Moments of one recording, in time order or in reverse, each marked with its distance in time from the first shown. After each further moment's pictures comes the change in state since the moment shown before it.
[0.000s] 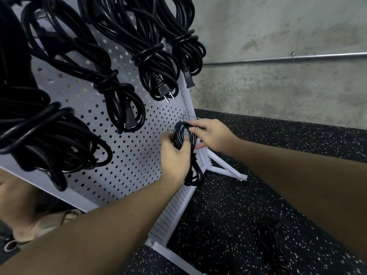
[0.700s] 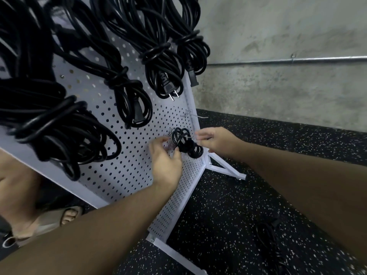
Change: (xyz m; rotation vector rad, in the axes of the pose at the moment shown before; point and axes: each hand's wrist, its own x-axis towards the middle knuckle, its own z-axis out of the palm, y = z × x) left_hand -0.006 -0.025 -0.026 0.164 0.030 0.001; right_hand -0.015 0.014 -0.007 -0.207 -0.121 0.095
